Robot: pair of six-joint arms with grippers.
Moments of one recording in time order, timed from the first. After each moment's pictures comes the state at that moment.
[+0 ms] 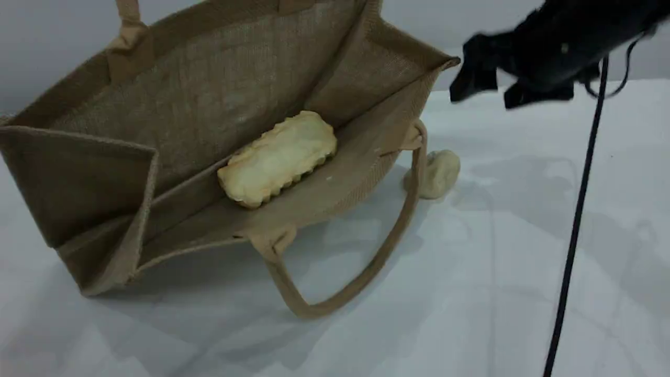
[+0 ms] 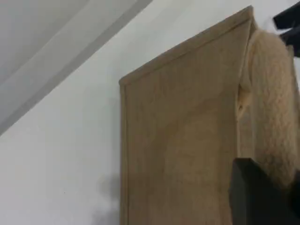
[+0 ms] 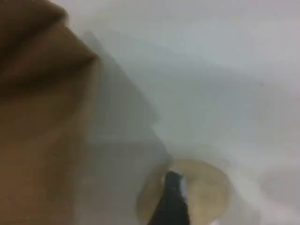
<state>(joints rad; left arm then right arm) -0.22 1.76 -1.93 -0.40 1.22 0.62 0.12 2.07 -1.19 1.38 0.26 -1.17</state>
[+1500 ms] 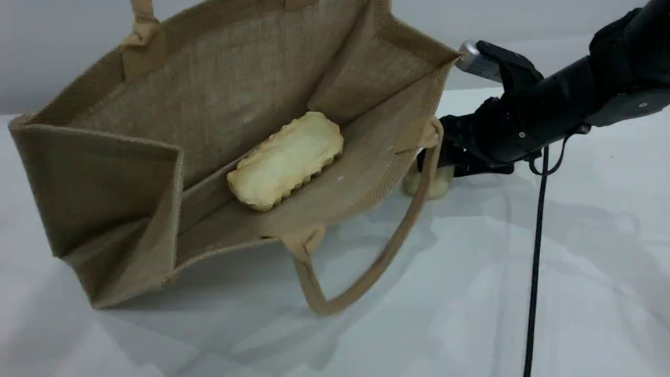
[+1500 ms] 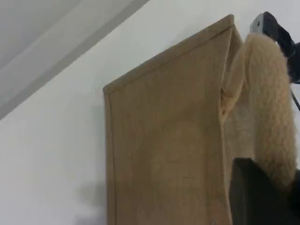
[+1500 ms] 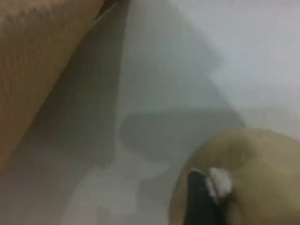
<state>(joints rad) -0.22 1.76 -1.93 -0.45 1.22 0.59 0.12 2.34 -1.27 1.75 0.48 -1.57</state>
